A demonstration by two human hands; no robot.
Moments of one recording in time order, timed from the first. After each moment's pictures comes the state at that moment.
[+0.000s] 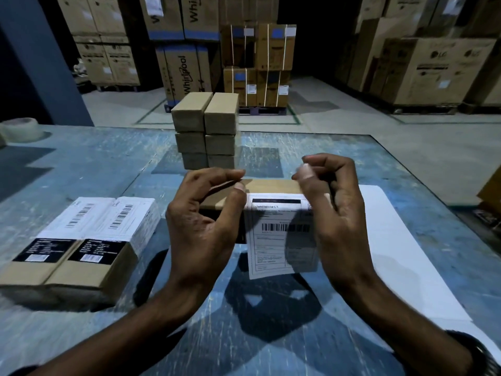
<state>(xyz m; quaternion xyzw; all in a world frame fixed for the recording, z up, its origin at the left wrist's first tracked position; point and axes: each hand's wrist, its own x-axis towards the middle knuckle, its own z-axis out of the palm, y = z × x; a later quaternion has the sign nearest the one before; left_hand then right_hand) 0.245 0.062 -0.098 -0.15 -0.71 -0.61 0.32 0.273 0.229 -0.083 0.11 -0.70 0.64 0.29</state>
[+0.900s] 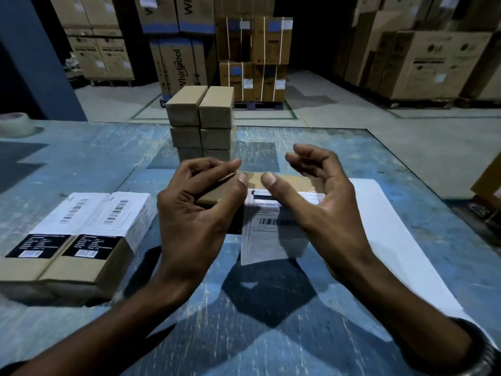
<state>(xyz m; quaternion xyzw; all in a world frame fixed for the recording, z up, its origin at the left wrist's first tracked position) 0.245 0.058 -0.092 -0.16 -0.72 -0.60 0.30 0.264 0.236 -0.084 0.05 -0.75 0.62 0.23</state>
